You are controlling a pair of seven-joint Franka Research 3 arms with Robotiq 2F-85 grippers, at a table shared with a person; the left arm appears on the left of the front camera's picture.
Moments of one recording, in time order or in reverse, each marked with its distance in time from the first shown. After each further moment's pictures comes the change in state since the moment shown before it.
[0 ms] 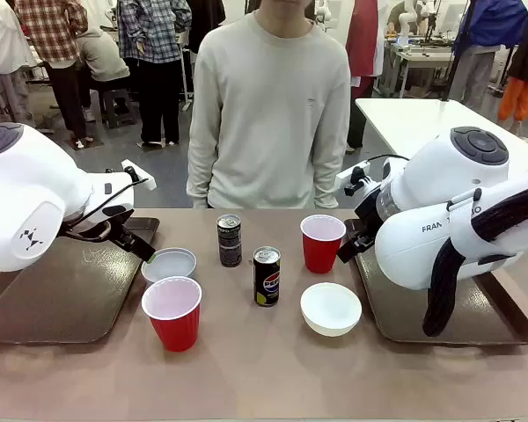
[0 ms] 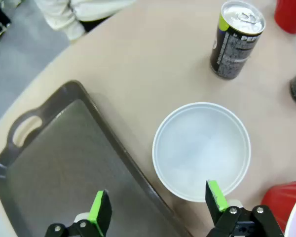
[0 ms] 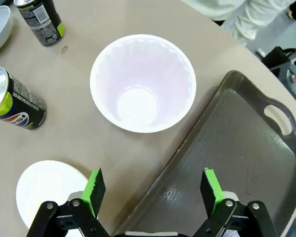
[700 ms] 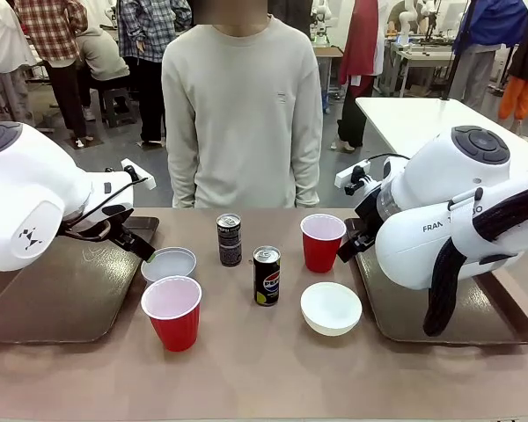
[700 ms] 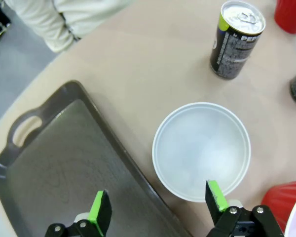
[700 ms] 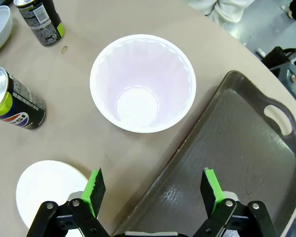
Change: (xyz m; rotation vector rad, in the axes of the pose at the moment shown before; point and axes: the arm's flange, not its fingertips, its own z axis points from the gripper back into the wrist) left arm 0.000 0.000 0.000 0.000 0.000 0.000; right arm 0.000 0.000 0.000 0.000 0.000 0.000
